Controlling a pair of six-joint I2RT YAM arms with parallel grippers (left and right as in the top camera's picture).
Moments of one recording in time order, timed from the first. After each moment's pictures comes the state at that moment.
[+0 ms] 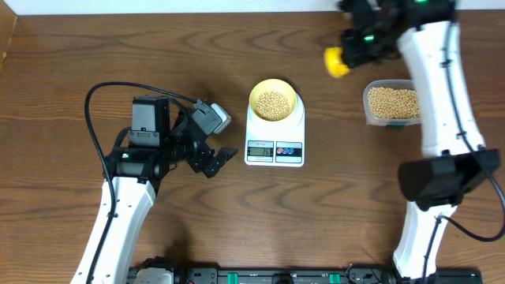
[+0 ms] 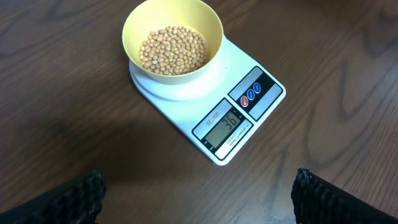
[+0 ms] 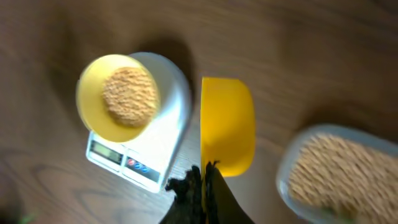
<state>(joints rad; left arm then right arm) -0.09 1.21 0.92 -0.65 0.59 0.60 0.15 2.14 2.43 -1.52 -0.26 -0.11</state>
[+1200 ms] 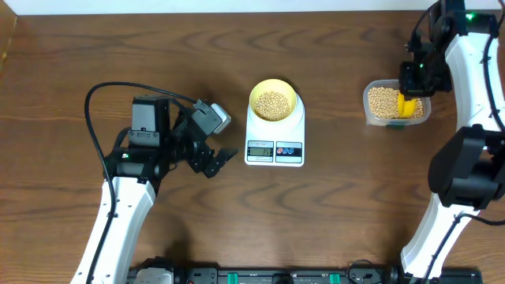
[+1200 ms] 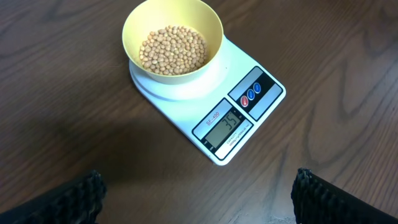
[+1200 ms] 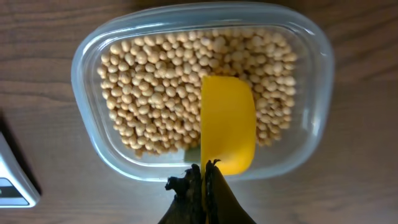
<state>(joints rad) -0.09 1.21 0.92 -0.65 0.59 0.60 -0.12 2.14 2.01 -1.39 -0.06 -0.05</state>
